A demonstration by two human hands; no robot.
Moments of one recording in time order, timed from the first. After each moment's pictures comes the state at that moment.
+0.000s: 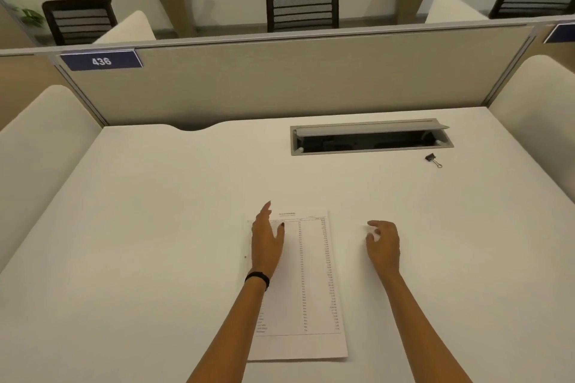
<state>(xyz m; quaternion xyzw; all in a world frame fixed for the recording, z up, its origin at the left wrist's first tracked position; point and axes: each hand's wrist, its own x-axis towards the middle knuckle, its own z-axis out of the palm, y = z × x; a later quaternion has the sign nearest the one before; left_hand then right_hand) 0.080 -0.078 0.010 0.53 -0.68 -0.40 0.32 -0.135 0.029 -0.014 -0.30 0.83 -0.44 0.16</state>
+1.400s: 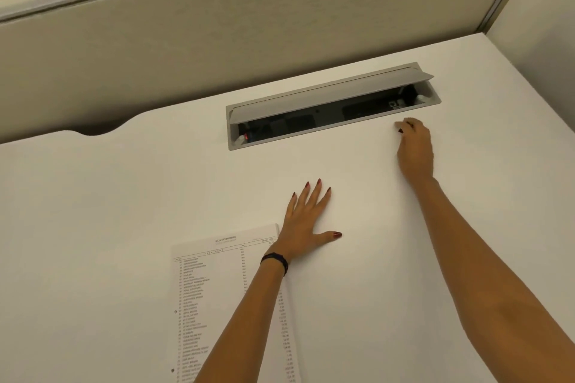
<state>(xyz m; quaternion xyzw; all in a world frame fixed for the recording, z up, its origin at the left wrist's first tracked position) -0.110 -0.117 -0.038 0.27 -0.92 -0.28 -0.04 -0.394 -0.078 -0.048 -0.34 0.87 -0.35 0.05</state>
